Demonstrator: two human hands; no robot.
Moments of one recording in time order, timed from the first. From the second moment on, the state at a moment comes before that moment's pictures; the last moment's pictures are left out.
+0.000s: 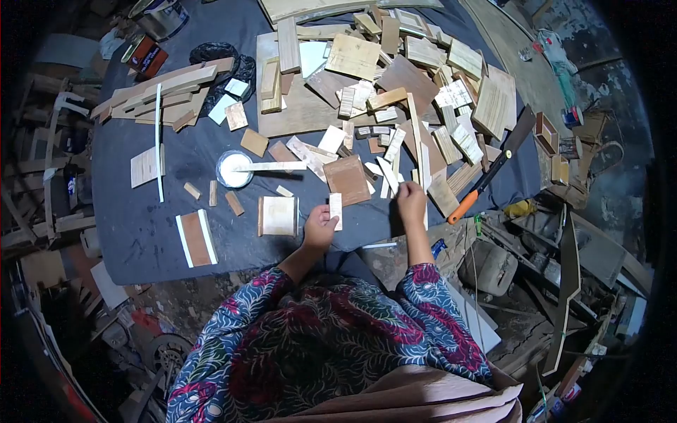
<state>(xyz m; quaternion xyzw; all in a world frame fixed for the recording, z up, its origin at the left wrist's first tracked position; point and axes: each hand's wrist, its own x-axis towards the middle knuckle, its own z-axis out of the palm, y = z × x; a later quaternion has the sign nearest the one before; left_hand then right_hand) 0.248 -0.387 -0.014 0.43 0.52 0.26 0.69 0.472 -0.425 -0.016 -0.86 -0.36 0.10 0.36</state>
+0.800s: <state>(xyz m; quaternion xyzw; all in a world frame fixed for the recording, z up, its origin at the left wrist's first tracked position) 0.169 -0.347 0.058 0.67 0.39 0.15 0.62 0.364 -0.420 0.046 -0.64 -0.49 0.44 0.41</state>
